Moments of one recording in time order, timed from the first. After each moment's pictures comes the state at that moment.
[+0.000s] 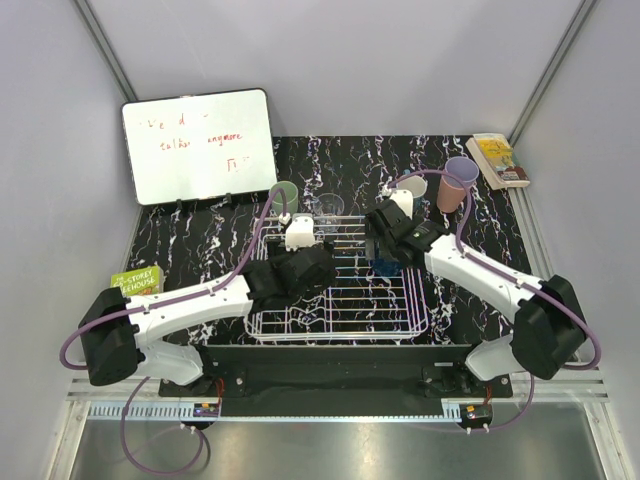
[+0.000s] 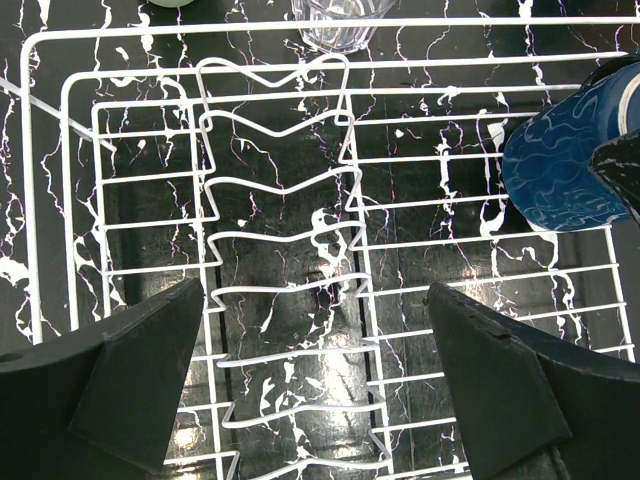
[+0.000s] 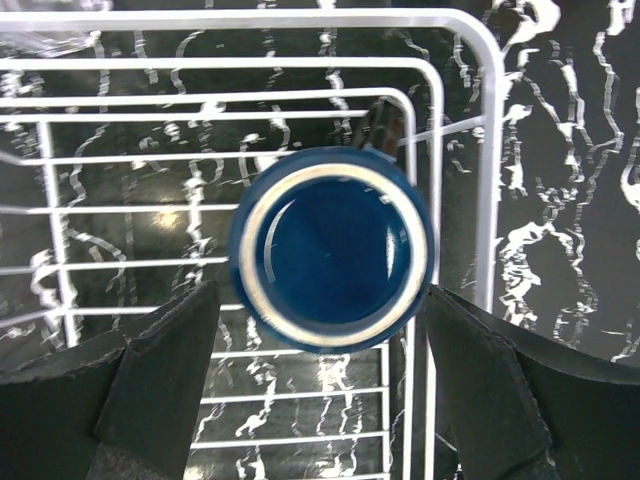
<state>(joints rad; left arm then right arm) -1.08 1.32 0.95 -0.50 -0.69 -0.81 0.69 1.42 1.05 -0.60 0.44 0.54</state>
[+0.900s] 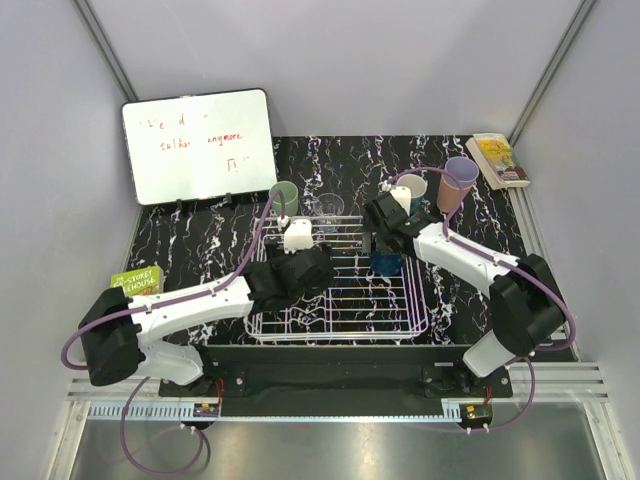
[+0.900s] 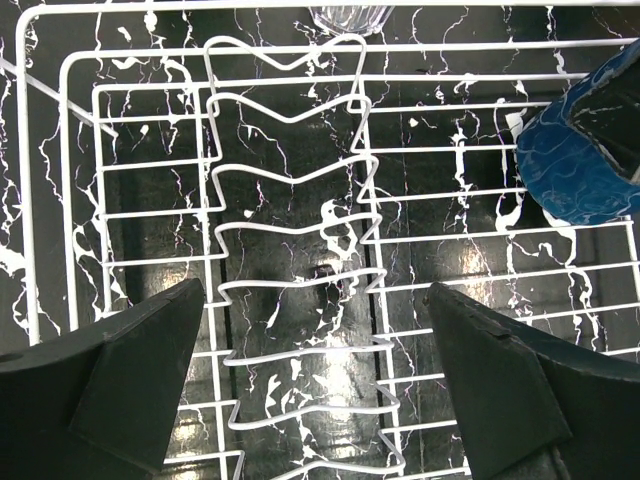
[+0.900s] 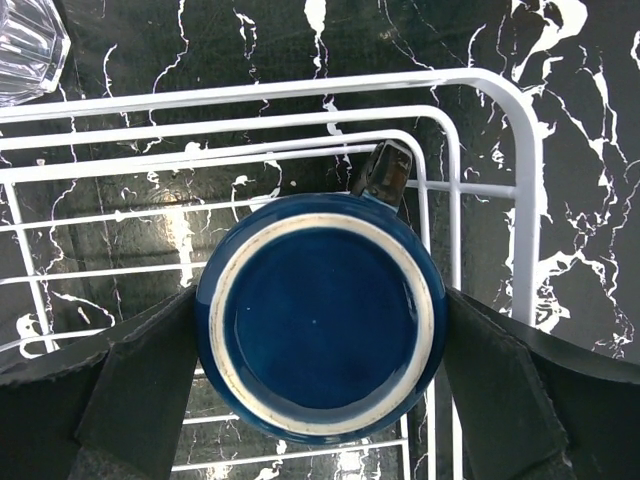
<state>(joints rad) -1.07 1.32 0.92 -0.48 -0.68 -0.82 0.61 1.57 1.09 -0.53 0.42 0.55</state>
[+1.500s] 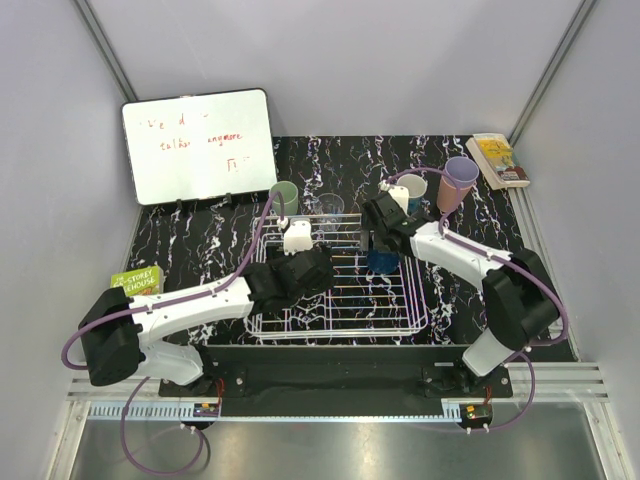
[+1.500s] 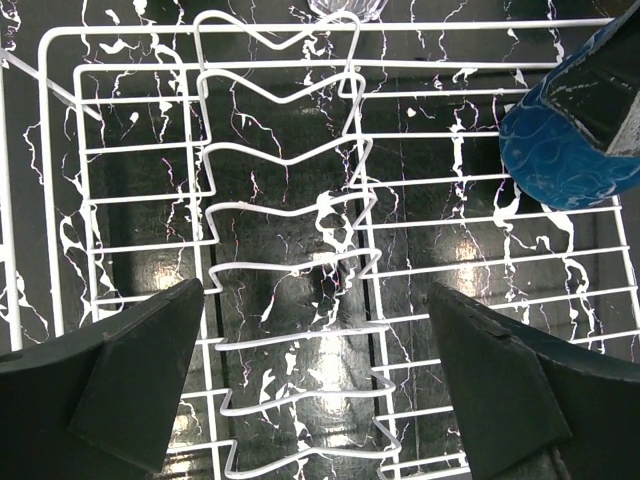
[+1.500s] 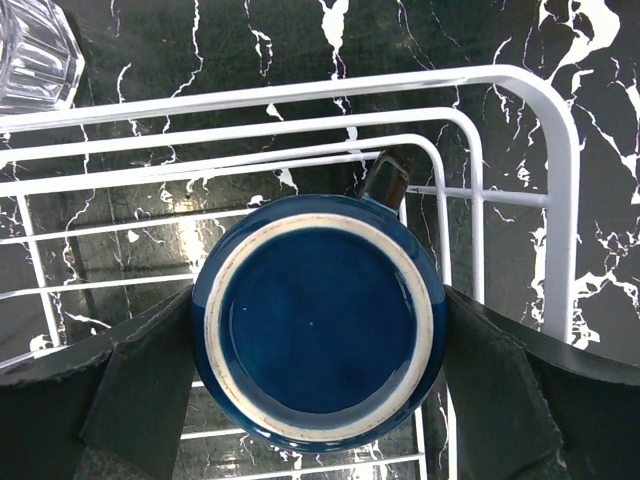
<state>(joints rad) -1.07 1.32 0.91 -0.48 -0.66 -0.84 0.61 1.62 1.08 -0.47 0.39 0.56</state>
